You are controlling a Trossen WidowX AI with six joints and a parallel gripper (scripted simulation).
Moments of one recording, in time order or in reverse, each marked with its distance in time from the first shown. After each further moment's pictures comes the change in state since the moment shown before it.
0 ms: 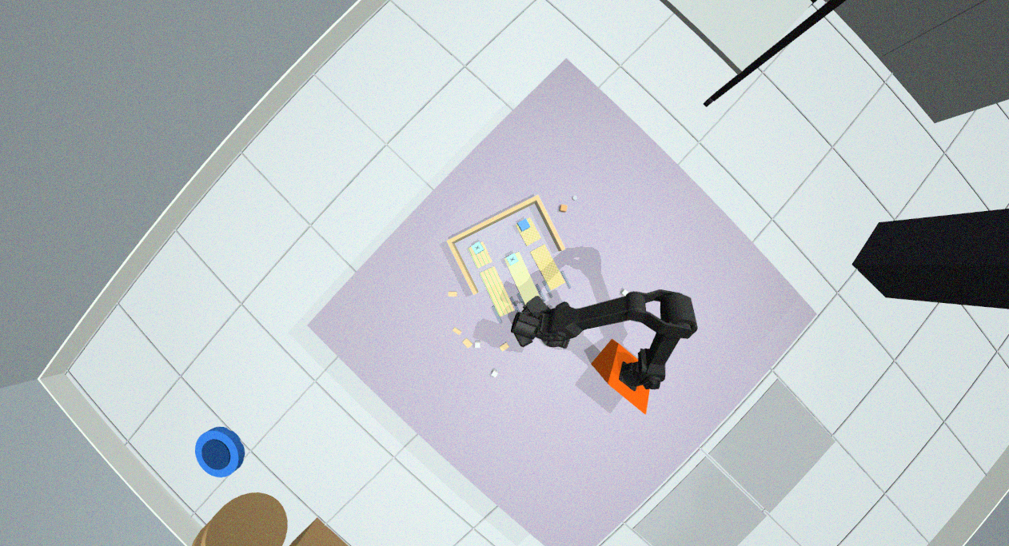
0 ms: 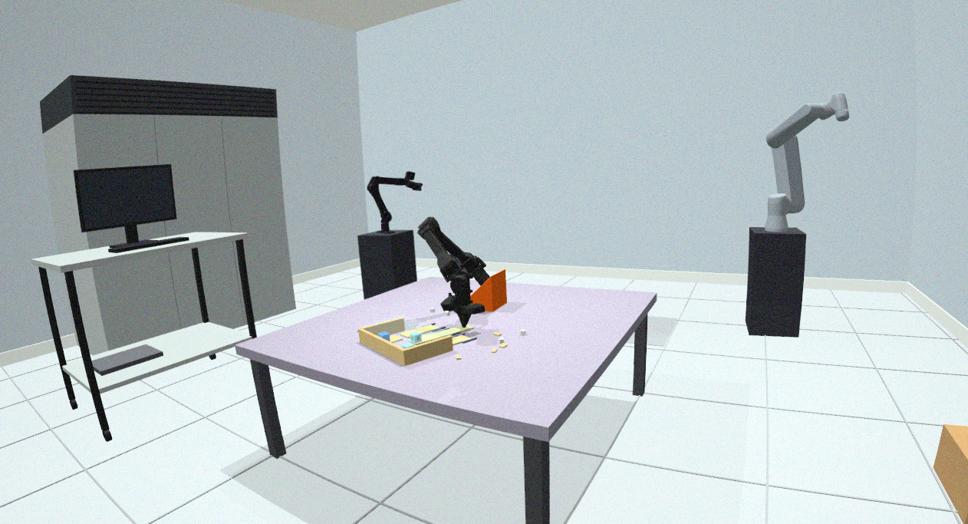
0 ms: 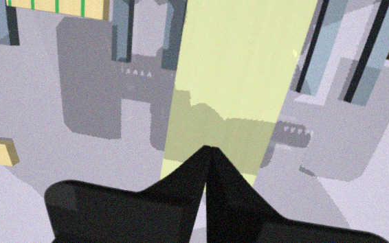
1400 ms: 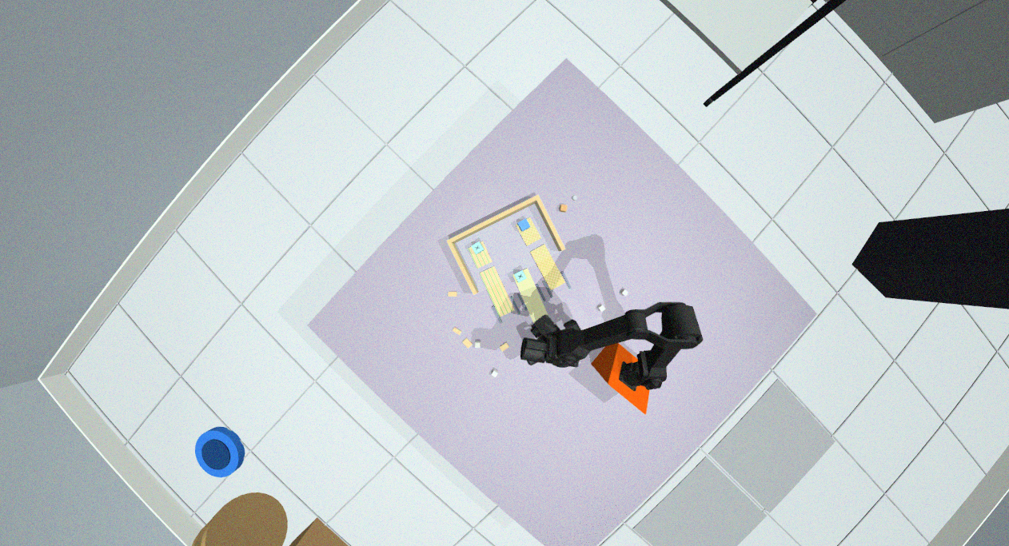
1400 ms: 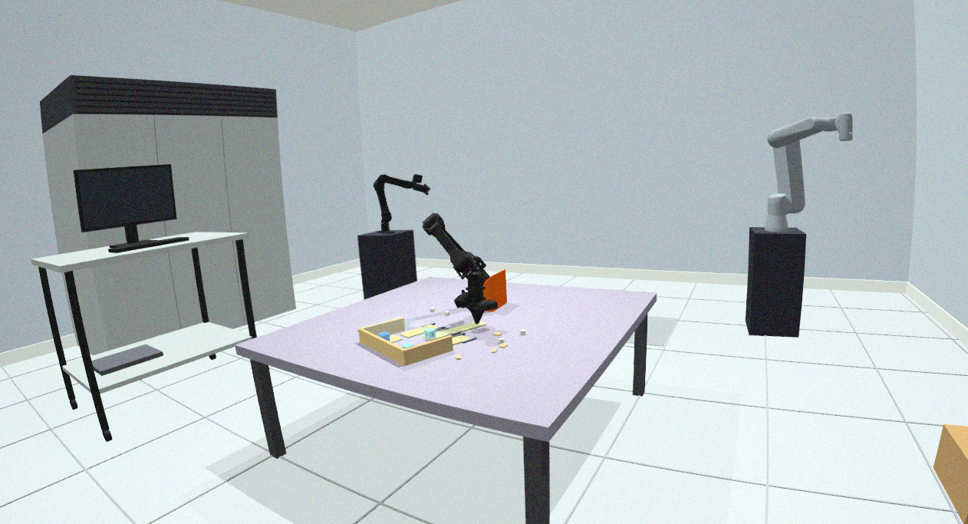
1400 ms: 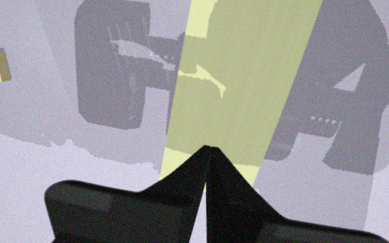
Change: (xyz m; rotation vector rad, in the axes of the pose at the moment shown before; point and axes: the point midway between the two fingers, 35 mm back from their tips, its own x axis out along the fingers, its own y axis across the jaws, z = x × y) arm -0.002 0.005 -0.061 -0.003 0.005 0.013
